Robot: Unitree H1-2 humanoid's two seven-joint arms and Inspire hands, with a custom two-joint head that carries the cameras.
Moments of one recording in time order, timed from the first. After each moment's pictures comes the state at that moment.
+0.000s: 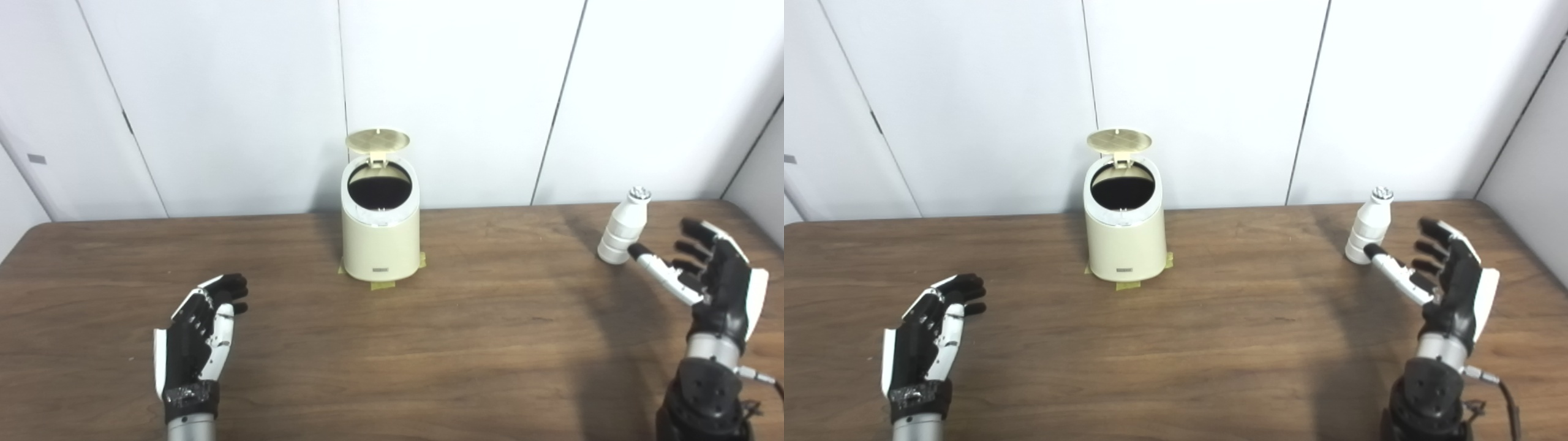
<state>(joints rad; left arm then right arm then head) 0.01 0.01 0.10 -0.09 0.03 -0.21 0.13 -0.20 -0.14 -0.33 -0.14 -0.22 0.28 -0.36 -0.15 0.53</state>
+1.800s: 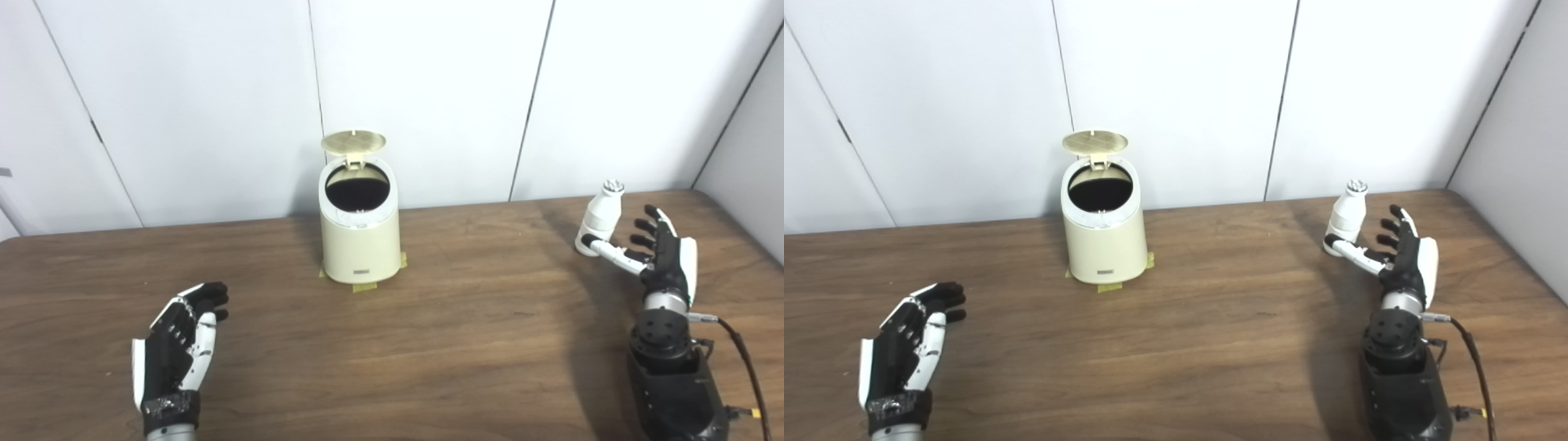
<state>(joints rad) 0.01 0.02 0.11 -0.09 0.04 -0.20 0.11 -0.36 -0.26 -0.25 0.26 -0.23 0.30 -0.36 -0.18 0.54</state>
